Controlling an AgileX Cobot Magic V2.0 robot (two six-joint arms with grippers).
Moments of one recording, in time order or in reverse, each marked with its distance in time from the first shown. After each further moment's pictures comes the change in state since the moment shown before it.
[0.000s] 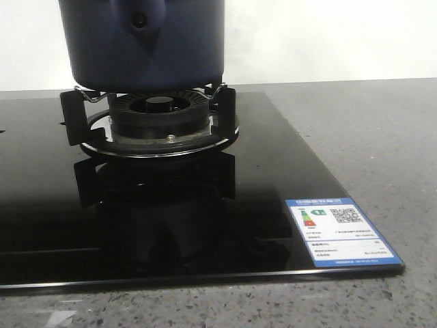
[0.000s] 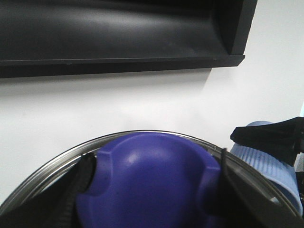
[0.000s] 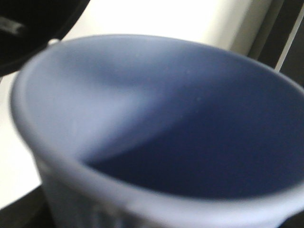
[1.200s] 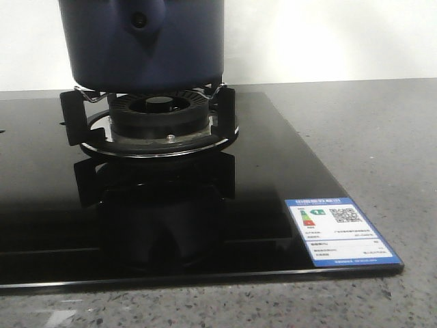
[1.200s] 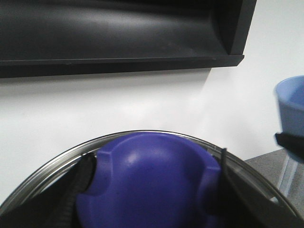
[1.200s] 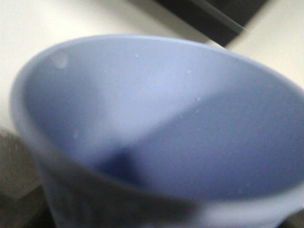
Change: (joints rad) left arm 0.000 0.000 0.000 0.001 0.000 0.000; right arm -0.121 -0.117 0.013 0.270 0.216 1.281
